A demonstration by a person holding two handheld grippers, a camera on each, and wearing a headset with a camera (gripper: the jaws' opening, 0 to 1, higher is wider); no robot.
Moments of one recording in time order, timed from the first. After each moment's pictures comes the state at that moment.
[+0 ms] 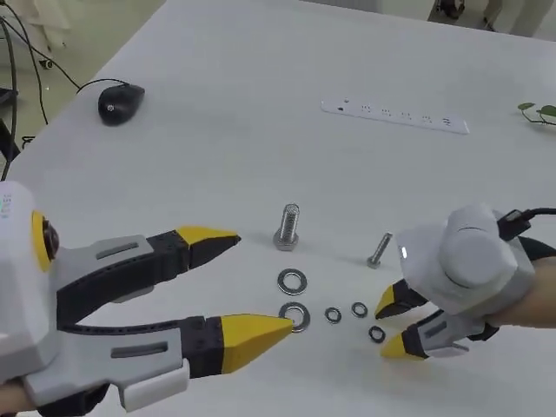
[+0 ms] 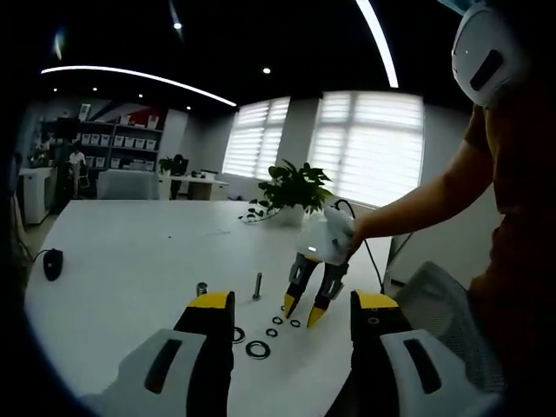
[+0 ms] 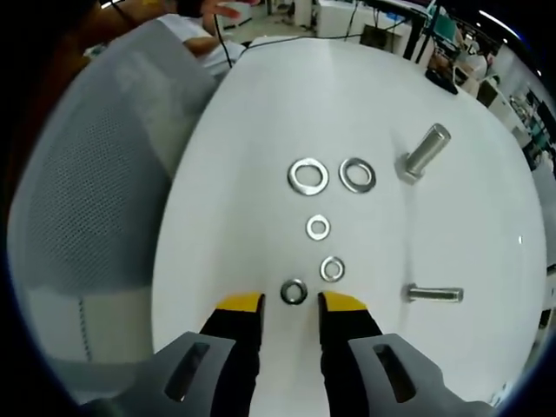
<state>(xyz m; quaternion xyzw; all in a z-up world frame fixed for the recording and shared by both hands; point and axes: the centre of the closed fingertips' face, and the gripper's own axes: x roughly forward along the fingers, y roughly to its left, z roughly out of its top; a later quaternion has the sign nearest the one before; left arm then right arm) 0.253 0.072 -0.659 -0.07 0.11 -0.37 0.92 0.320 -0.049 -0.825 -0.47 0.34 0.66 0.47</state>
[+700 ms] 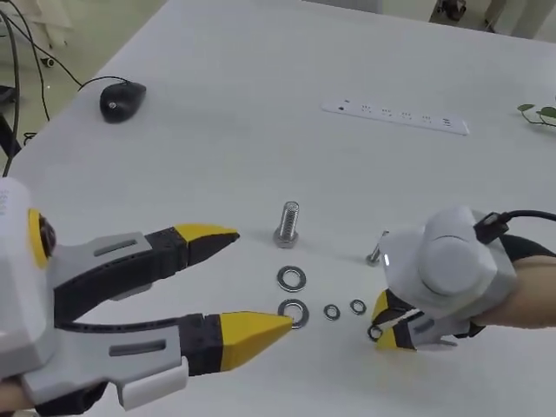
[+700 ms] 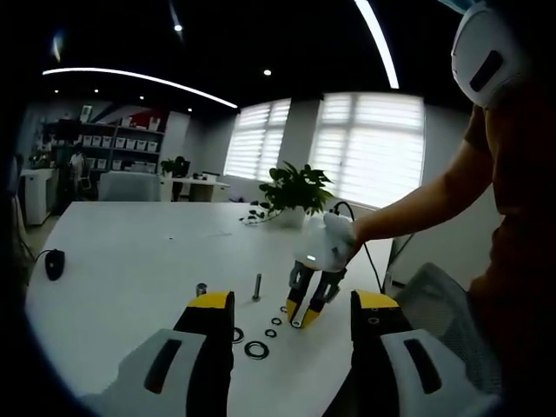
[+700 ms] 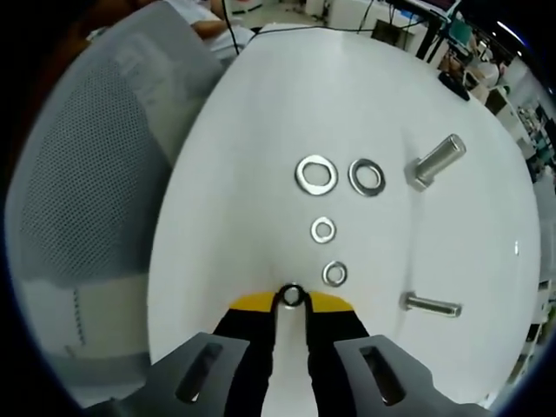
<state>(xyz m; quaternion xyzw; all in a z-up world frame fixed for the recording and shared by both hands) 0.248 0.071 -0.657 -0.07 0.10 -0.37 0.92 0.318 -0.047 -0.826 -0.51 0.33 0.65 0.45</state>
